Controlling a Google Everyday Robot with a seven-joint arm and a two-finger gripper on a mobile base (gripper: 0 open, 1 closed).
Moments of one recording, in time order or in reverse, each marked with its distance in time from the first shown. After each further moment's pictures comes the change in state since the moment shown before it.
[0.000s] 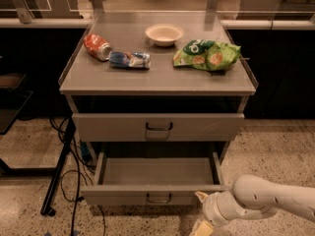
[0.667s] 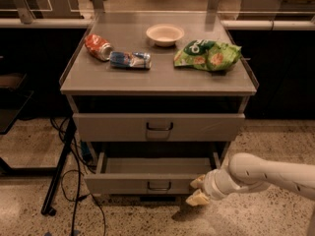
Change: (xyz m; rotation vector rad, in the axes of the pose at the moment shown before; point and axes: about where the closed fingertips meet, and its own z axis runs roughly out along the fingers) arm -0.019 -0.087 -0.010 0.106 0.036 -0.029
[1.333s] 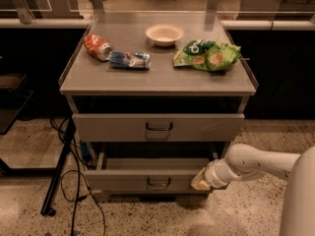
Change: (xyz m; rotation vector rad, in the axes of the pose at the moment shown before) arm 0.012 -0.066 0.011 0.062 0.033 0.019
